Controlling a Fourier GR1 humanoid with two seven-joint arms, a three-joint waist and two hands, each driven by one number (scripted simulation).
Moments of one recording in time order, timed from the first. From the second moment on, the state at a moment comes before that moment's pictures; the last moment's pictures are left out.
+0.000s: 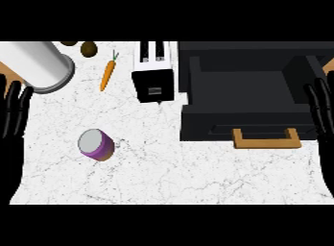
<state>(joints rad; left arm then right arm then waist) 0.00 0.08 0.04 -2.10 0.03 0.01 0.01 -0.03 -0.13 0.01 -2.10 0.00 0.01 0.01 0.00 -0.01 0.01</state>
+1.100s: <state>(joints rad) 0.08 0.32 0.04 -2.07 0.43 -0.44 0.25 0.17 -0.11 -0.07 -2.09 -0.03 0.01 0.14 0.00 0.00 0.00</state>
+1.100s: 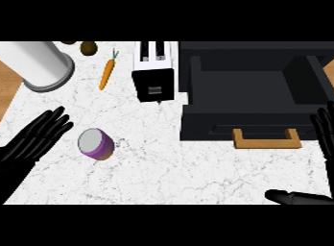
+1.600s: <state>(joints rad) 0.07 0.29 0.10 -2.03 0.43 -0.46 0.31 0.23 -0.10 -0.10 -2.11 -0.05 0.06 0.12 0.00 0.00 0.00</state>
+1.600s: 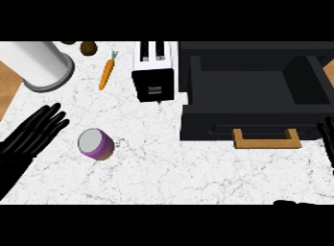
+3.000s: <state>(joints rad) -0.04 0.18 0.12 -1.47 0.05 -0.51 -0.14 0.23 -0.06 -0.20 -2.03 -0.05 0.16 0.03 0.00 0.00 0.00</state>
